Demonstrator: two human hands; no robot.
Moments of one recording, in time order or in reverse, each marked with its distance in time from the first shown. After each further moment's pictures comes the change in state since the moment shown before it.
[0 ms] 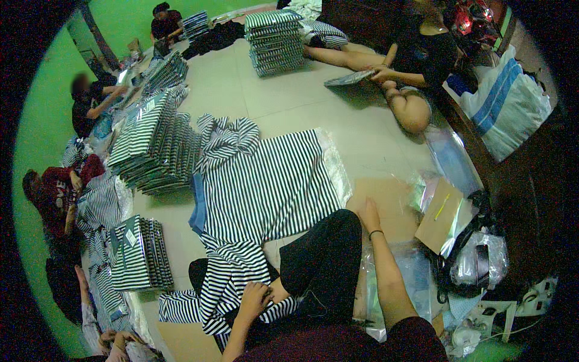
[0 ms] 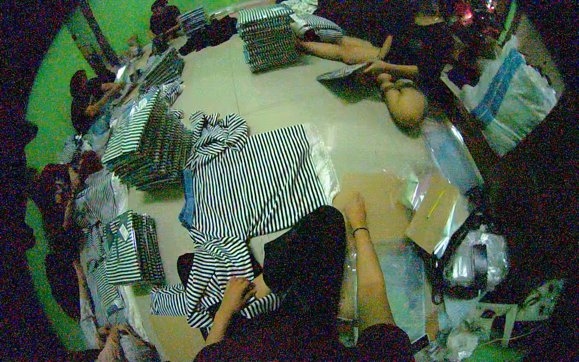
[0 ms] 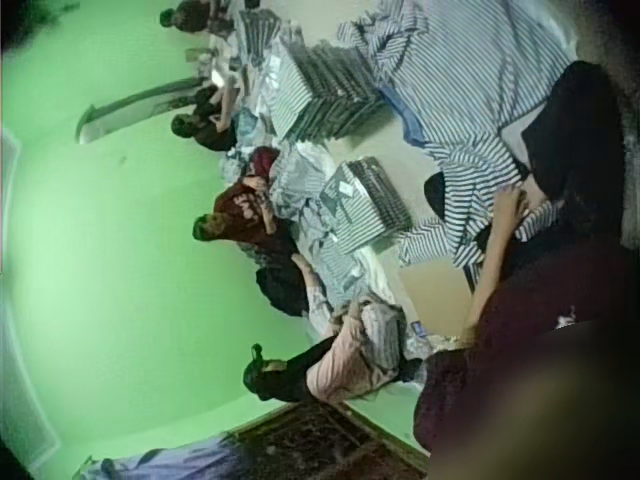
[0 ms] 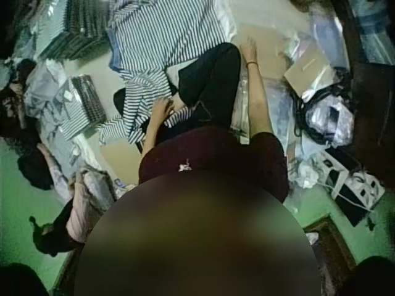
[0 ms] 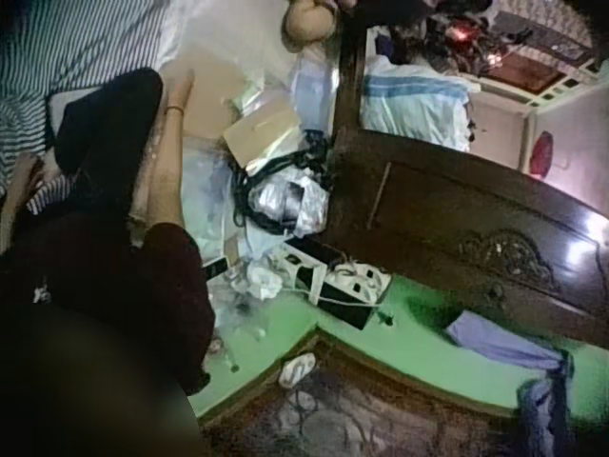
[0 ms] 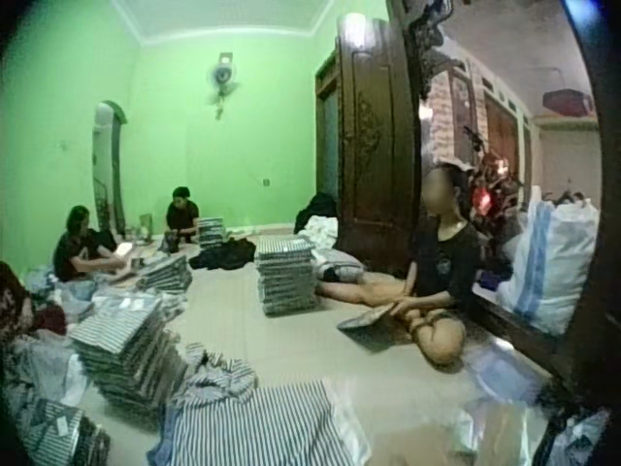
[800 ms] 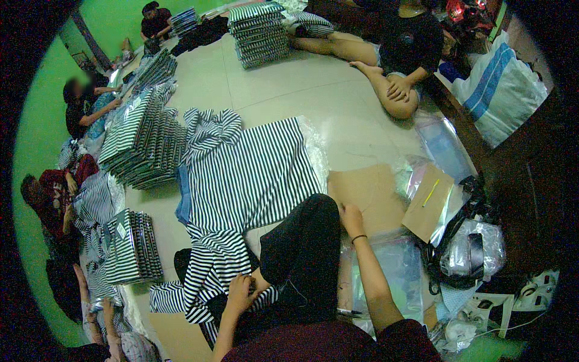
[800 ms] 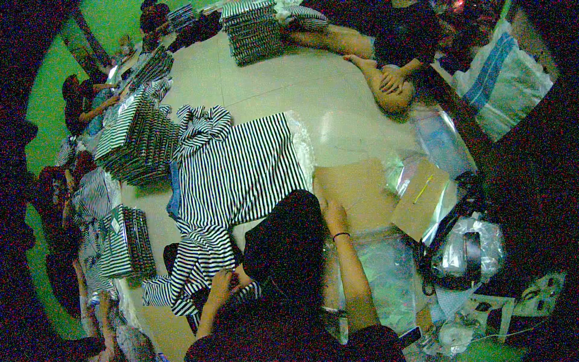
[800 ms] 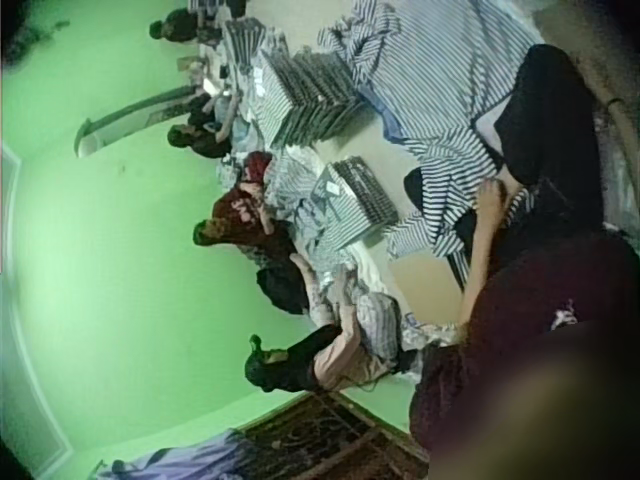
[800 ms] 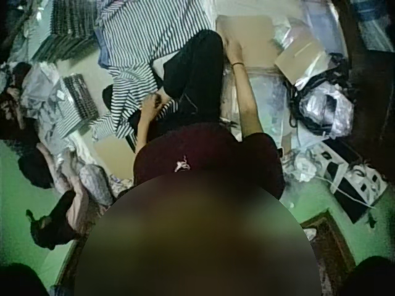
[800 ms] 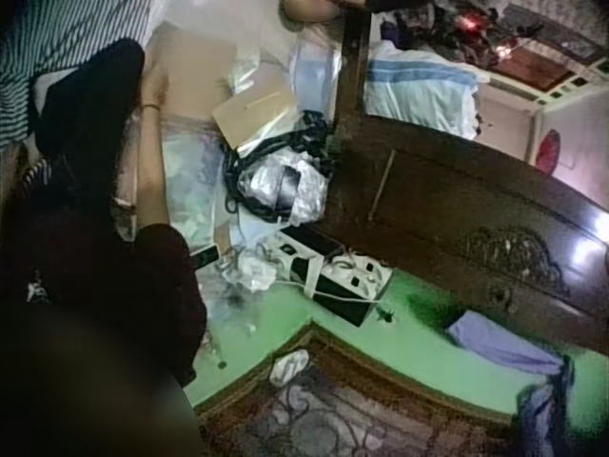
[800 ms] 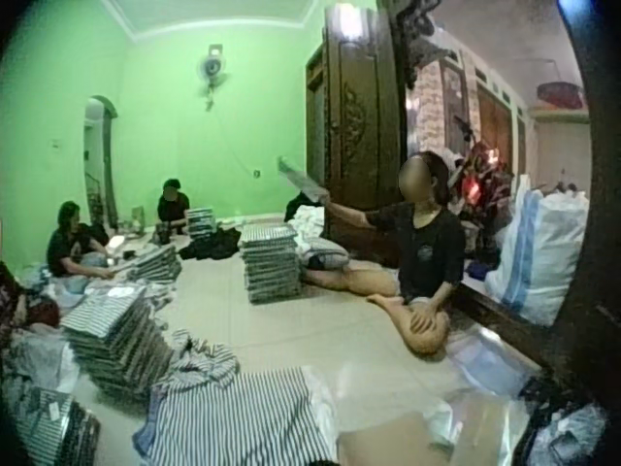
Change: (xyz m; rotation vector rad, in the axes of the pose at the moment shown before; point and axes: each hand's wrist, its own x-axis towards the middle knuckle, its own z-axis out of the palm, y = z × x) left_hand -0.005 0.033 0.000 0.116 -0.126 -0.220; right_hand -0.044 -0.001 -0.012 -0.002 -0.244 0.010
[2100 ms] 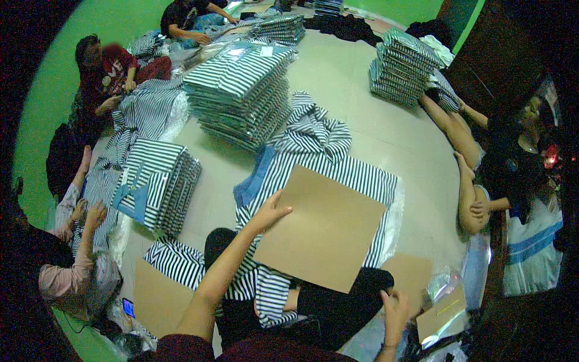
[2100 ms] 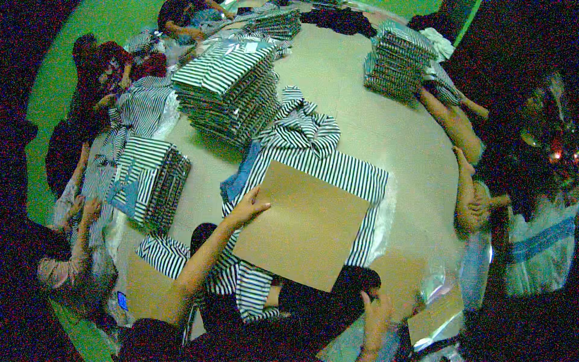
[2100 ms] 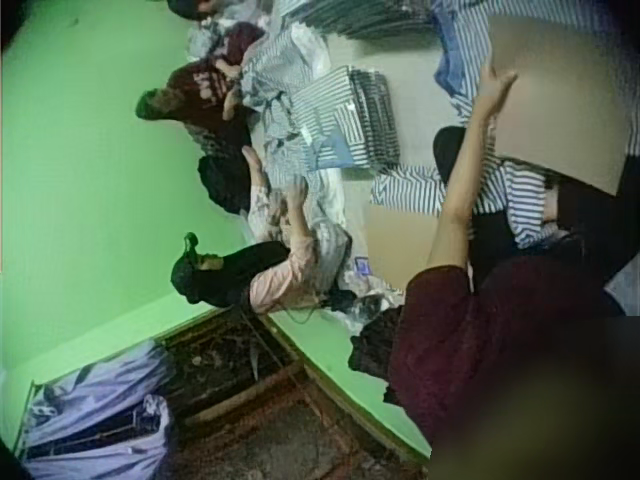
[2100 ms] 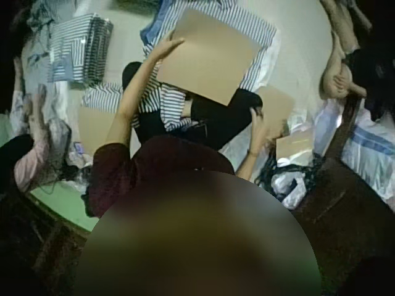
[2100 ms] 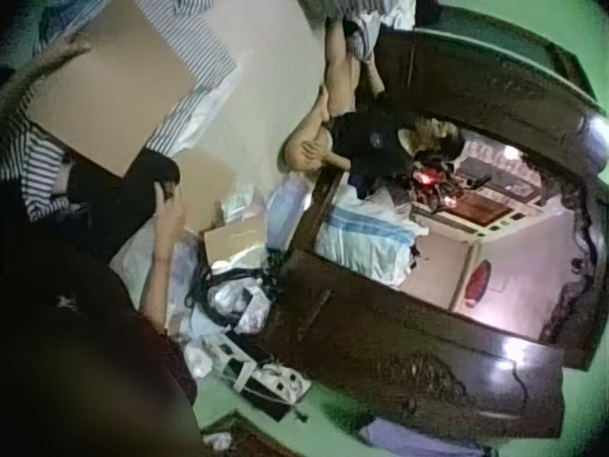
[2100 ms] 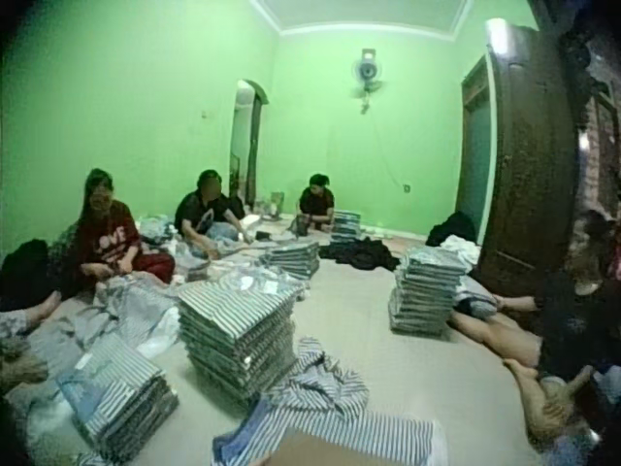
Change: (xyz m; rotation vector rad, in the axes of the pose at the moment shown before) left_hand 0.159 -0.118 -0.120 -1.187 0.422 -0.230; right_hand -0.084 -0.101 -0.107 0.068 0.063 -0.124
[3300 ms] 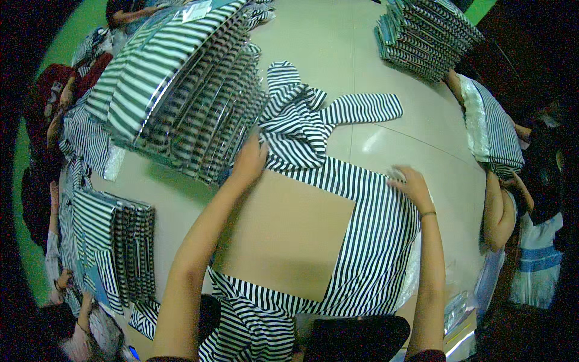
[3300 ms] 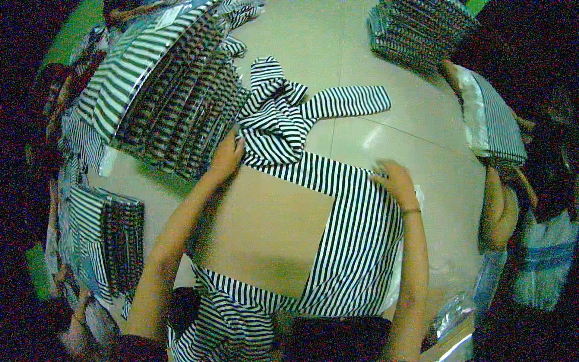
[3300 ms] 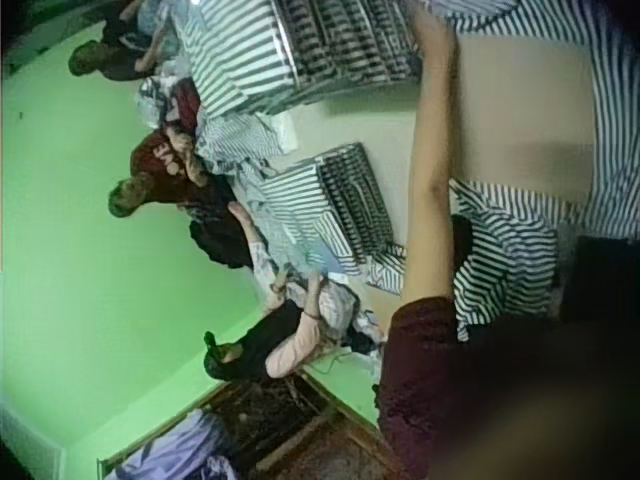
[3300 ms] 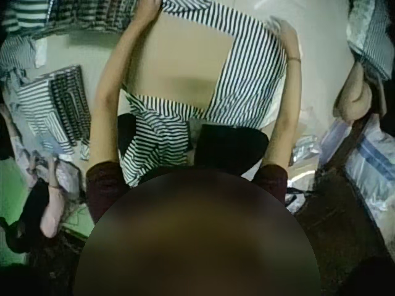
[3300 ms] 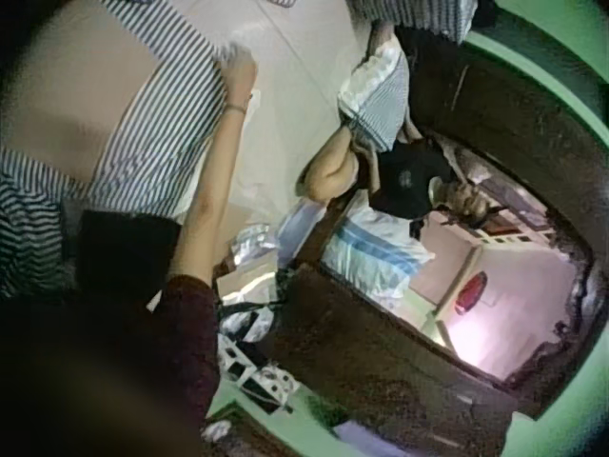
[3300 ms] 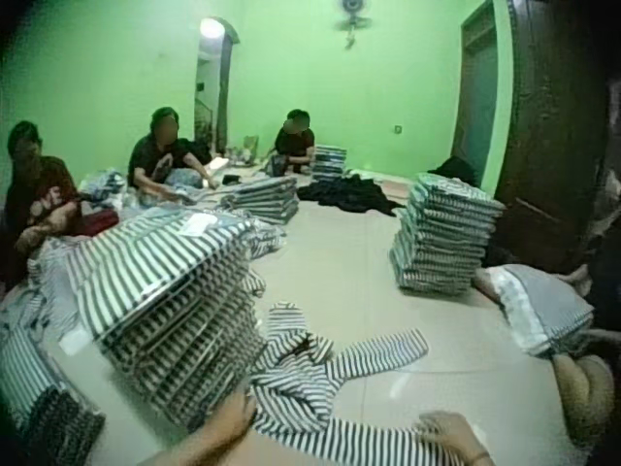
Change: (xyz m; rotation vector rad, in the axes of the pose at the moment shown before) left_hand 0.291 -0.077 -0.072 0.713 0.279 0.071; right_hand 0.439 -0.089 0.157 -0.294 -0.198 -0.633
